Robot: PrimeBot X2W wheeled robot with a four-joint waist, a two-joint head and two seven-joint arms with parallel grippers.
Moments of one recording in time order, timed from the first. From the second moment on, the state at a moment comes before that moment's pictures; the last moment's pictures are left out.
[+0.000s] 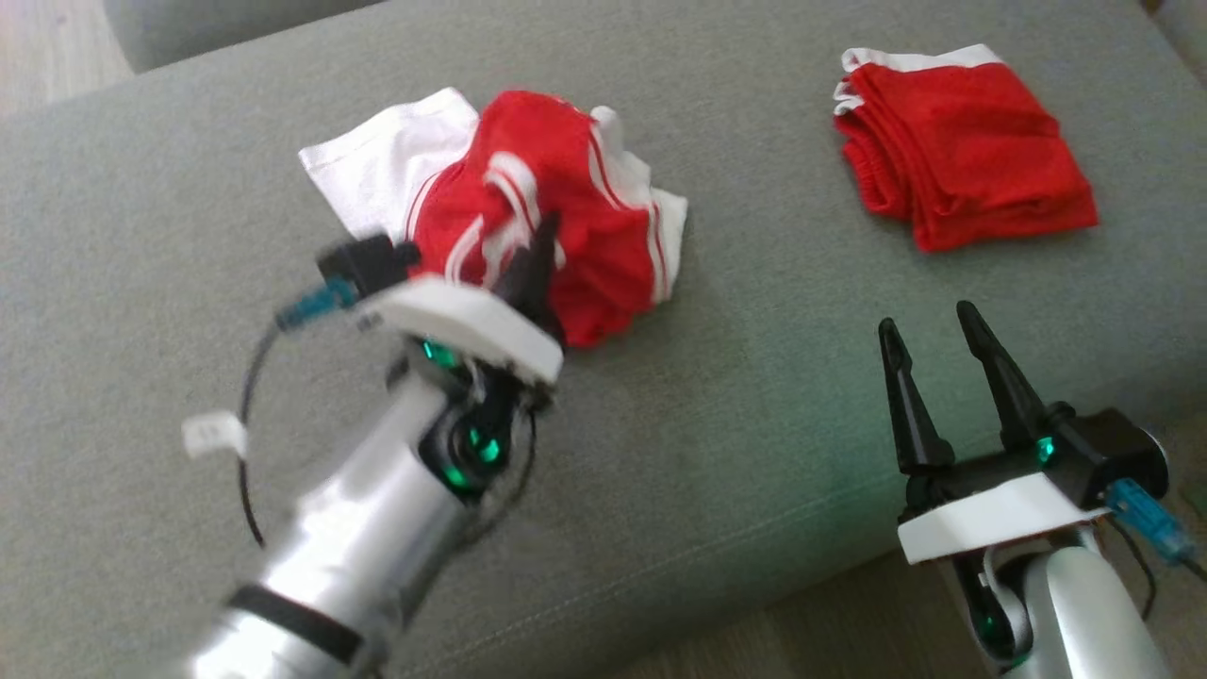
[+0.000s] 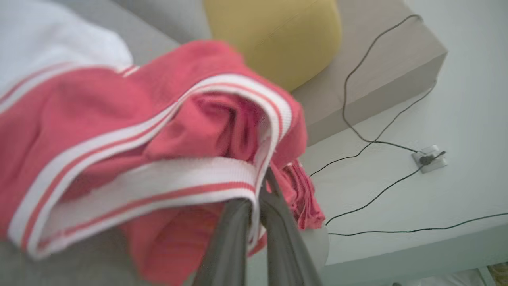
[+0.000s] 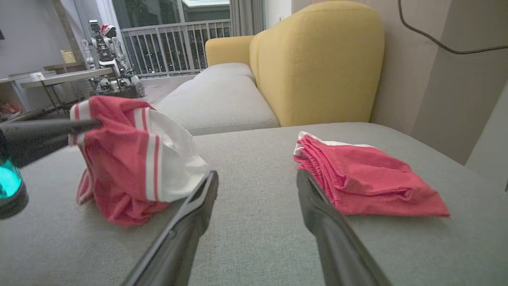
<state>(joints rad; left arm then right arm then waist) -0.64 0.06 -0.76 0.57 -1.30 0.00 -0.25 -0.09 -0.05 0.02 0.10 0.13 0.13 -0.26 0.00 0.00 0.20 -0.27</state>
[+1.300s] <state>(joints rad) -0.54 0.51 -0.56 0.33 -1.30 0.13 -0.22 -0.06 -0.05 0.02 0.08 0.15 0.13 -0.26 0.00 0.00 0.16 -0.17</state>
